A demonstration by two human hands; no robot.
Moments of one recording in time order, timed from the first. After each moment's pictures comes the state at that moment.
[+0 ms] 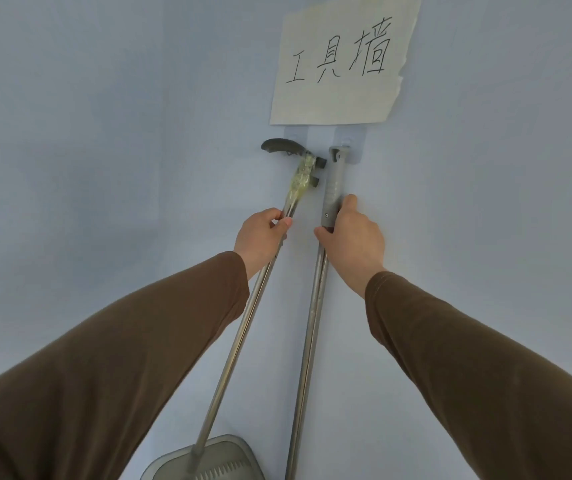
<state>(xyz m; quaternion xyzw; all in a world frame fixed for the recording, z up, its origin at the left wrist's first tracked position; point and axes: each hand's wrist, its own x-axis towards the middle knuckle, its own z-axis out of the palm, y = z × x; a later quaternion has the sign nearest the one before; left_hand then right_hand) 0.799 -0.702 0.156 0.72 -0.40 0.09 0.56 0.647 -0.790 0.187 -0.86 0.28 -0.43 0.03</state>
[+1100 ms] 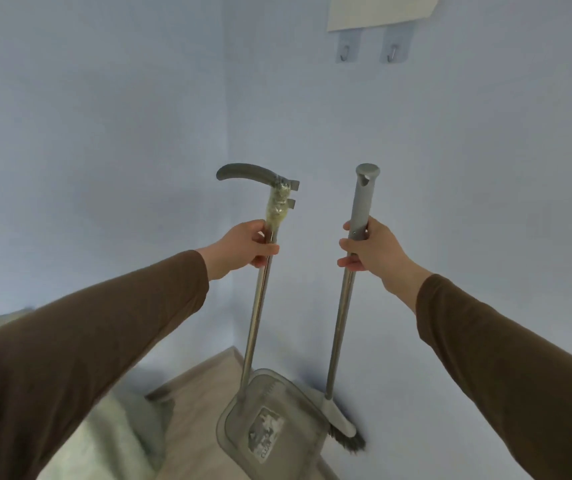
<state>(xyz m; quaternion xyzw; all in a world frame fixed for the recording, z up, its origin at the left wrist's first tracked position) 0.661 -0.464 0.028 0.81 -0.33 -0.15 0.47 0.503 -0.665 0.052 -0.80 0.23 -0.19 0.52</state>
